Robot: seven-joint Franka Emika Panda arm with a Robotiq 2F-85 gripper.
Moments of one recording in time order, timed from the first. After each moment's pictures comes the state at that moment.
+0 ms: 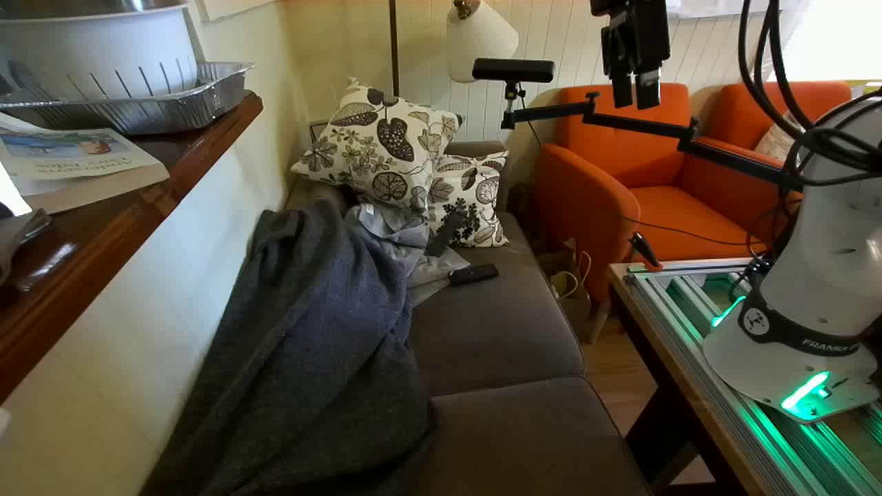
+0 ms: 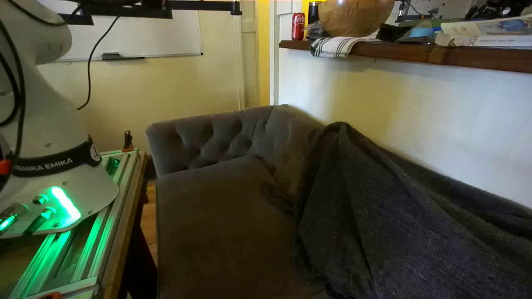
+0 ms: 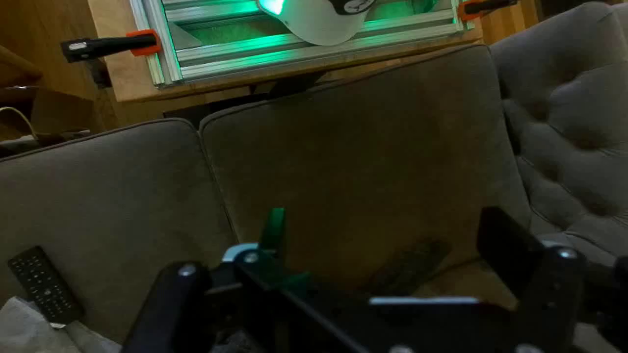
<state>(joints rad) -0.17 -0.59 -0.37 -2.33 -0.04 1.42 -0.23</state>
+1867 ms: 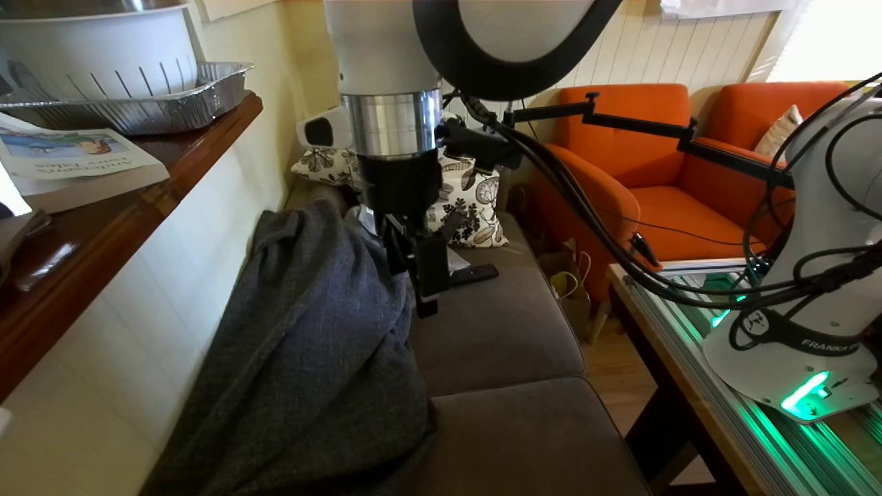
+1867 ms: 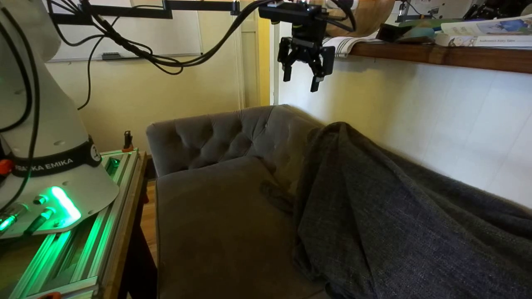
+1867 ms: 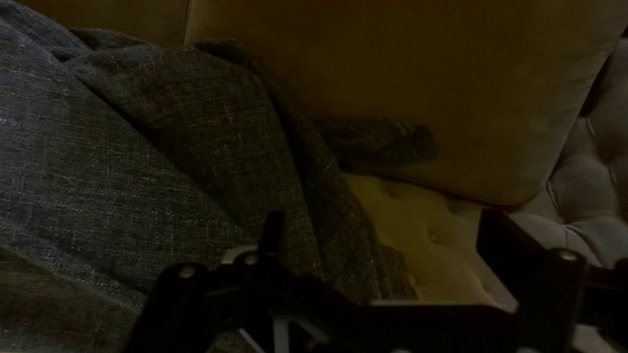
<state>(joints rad) 0.05 0.05 -0.09 -2.16 0.14 2.18 -0.49</state>
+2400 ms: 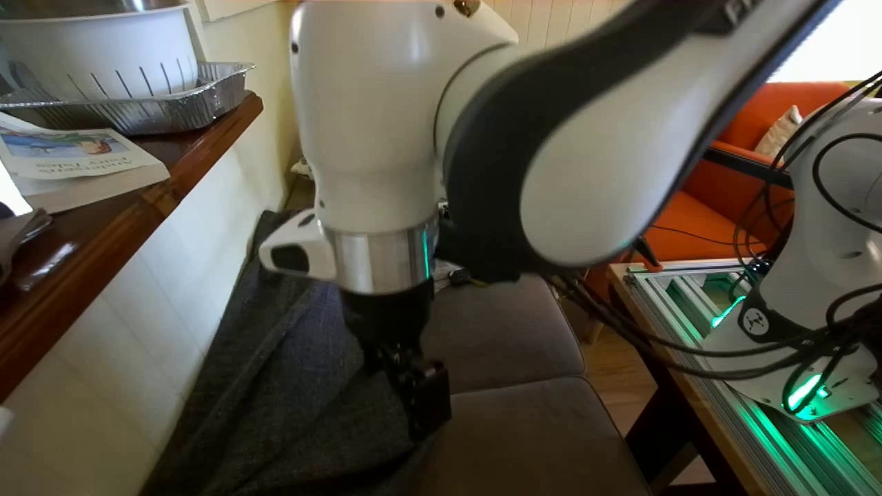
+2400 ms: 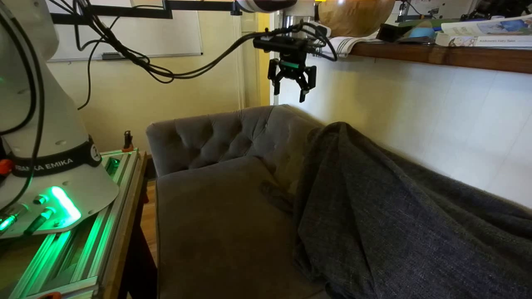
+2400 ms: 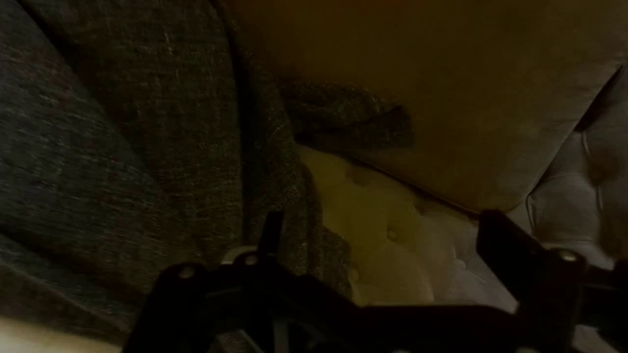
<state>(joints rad) 0.09 0.18 0.07 -2.17 0.12 2.39 -0.47</state>
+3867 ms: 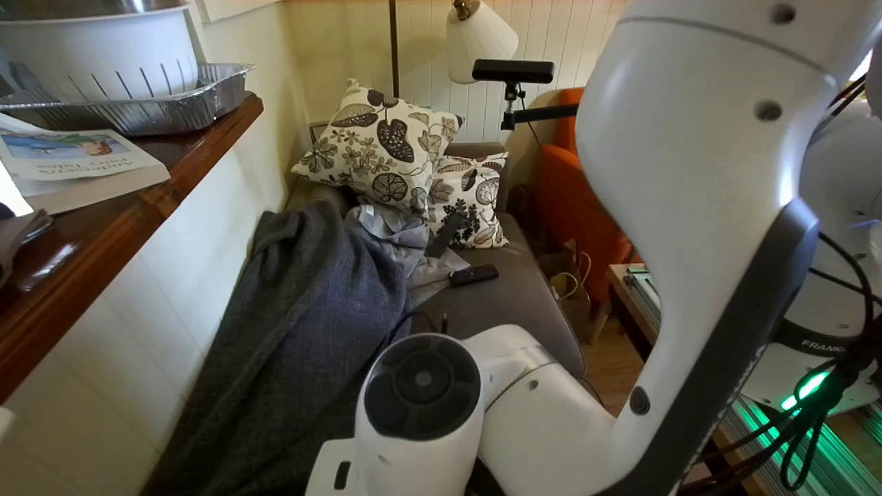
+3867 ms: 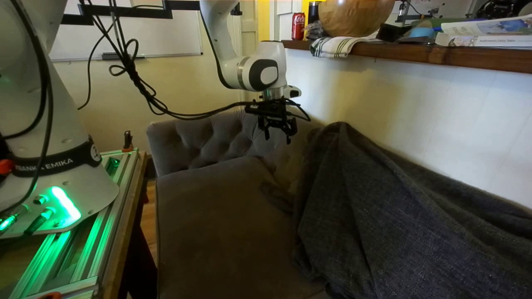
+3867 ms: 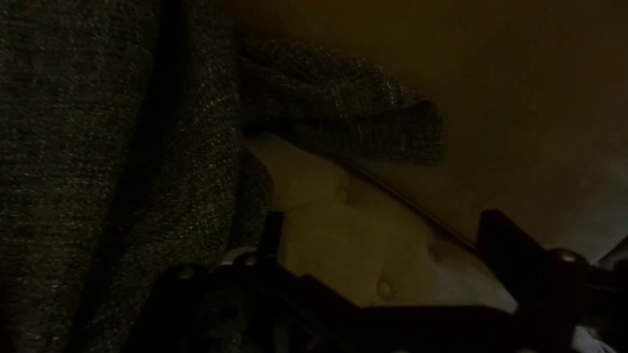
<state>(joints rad) 0.24 0.62 0.07 -2.11 -0.21 2.85 -0.18</state>
